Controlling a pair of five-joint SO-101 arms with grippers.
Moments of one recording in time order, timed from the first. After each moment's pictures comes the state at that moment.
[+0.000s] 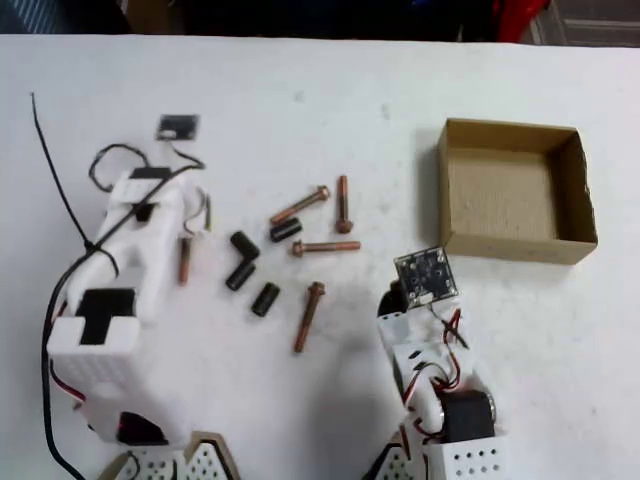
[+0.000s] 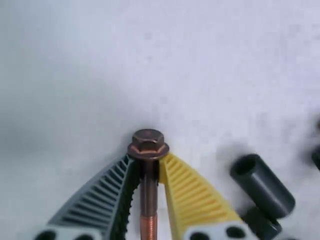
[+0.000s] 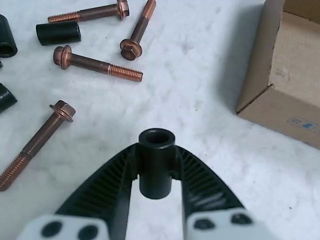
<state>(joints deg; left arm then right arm) -6.5 18.2 16.2 56.1 2.1 -11.1 -102.9 89.0 62.9 13.0</state>
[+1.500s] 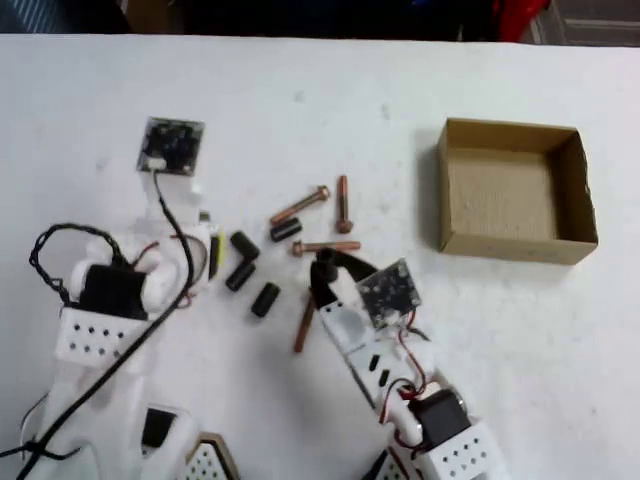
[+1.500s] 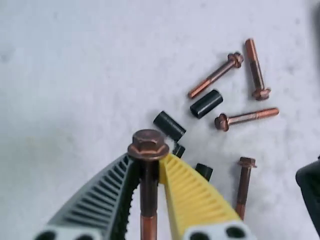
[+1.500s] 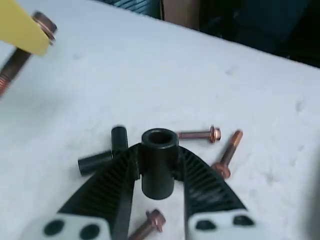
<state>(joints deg) 4.1 -46.5 39.4 67.3 6.3 -31.6 -102.8 95.5 30.4 4.7</state>
